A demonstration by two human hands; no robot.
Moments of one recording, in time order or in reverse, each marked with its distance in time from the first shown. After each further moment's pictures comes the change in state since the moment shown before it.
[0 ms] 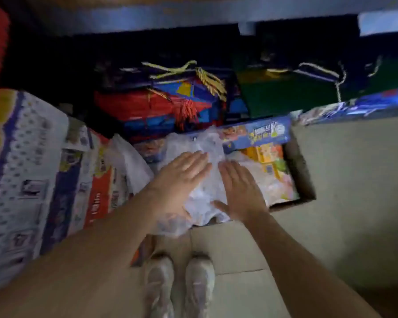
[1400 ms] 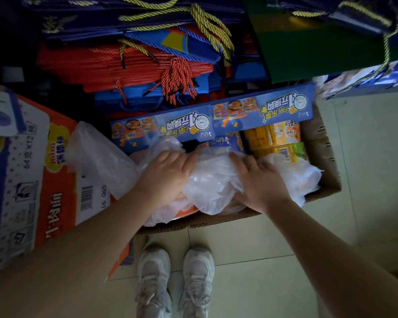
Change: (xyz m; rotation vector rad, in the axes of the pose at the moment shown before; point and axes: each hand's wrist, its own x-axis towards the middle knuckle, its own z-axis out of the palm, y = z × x) left_hand 0.019 0.001 0.074 0.042 0.050 -0.163; right_hand 0.001 0.048 0.057 -0.099 -0.194 -0.059
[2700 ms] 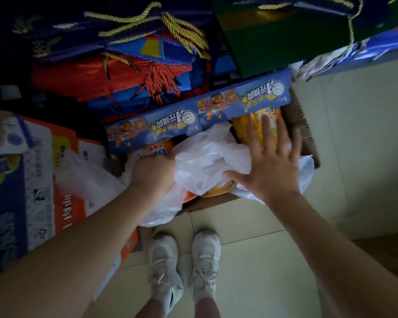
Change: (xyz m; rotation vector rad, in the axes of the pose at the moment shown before) left_hand 0.002 0.012 -0.054 -0.053 -0.488 -0.322; right_hand -0.033 -0.001 -0.059 -0.001 0.182 0.370
